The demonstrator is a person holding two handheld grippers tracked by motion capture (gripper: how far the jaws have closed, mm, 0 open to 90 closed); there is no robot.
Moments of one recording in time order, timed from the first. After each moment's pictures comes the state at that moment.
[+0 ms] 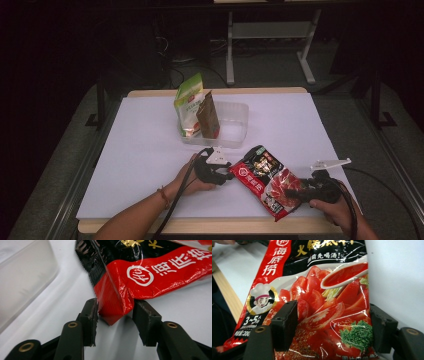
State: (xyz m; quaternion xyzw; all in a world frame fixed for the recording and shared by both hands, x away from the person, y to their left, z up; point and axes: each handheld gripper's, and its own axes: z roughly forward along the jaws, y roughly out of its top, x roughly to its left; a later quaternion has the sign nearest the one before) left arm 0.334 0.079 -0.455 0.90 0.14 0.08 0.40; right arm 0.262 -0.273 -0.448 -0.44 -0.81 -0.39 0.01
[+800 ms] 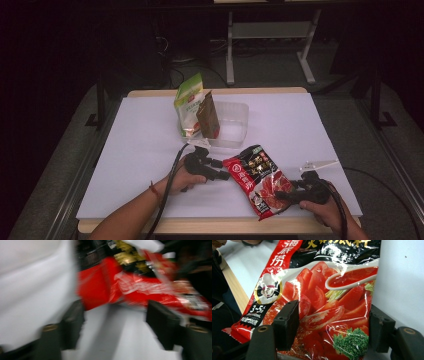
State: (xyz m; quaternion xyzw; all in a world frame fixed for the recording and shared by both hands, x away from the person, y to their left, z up) left arm 0.361 0.113 -0.461 0.84 0.25 -0.14 0.47; right arm 0.262 -0.247 -0.450 -0.43 -0.81 -0.40 0.02
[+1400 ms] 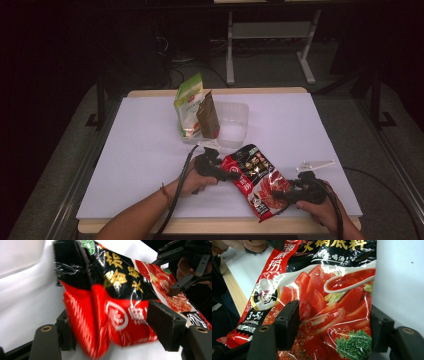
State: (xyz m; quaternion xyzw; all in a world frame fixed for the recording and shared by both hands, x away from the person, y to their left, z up) left arm 0.354 0.078 -0.462 0.83 0.26 -0.12 0.47; right arm 0.262 -0.239 -0.451 -0.42 -0.81 -0.41 0.01
